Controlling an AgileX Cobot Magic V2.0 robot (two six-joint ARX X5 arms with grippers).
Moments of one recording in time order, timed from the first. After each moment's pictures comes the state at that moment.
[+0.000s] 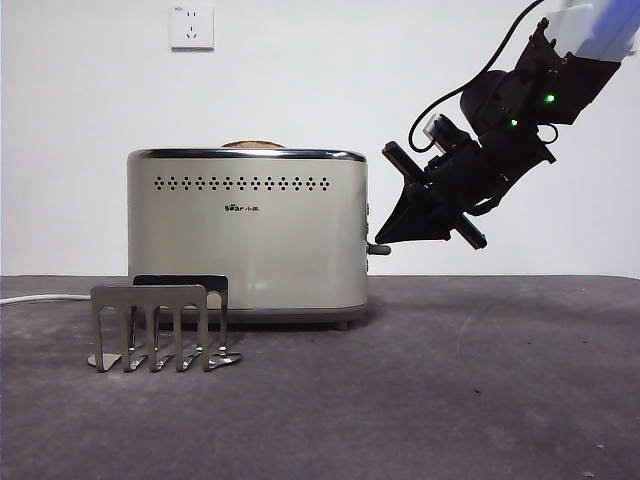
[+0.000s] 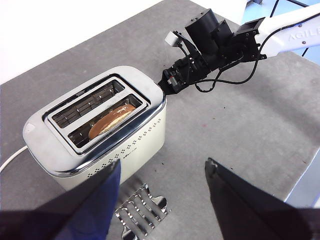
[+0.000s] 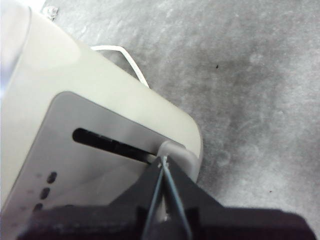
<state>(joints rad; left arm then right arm) -0.43 1.18 1.78 -1.17 0.24 0.16 0.24 2.07 1.48 -0.10 -0.61 0.25</state>
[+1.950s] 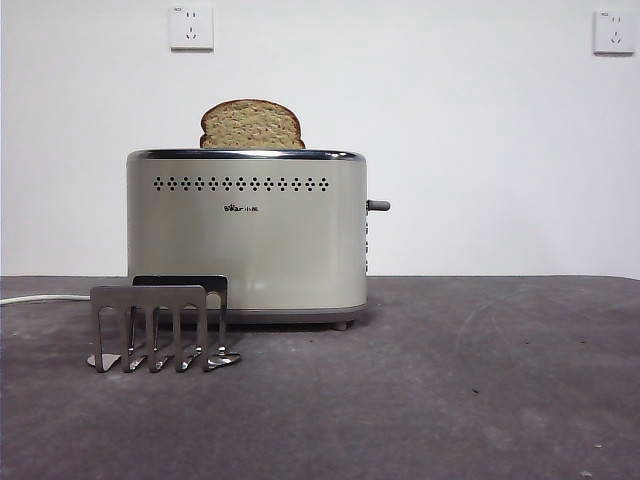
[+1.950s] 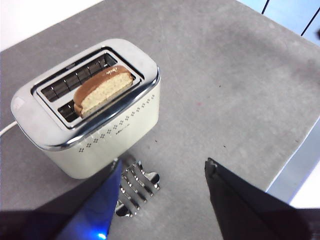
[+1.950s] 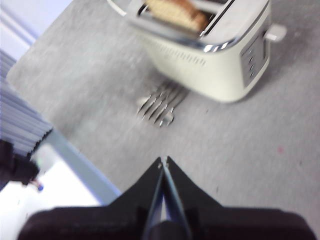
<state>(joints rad) -0.43 1.18 1.78 -1.26 0.24 0.16 0.22 1.11 1.48 -1.18 -0.60 -0.16</state>
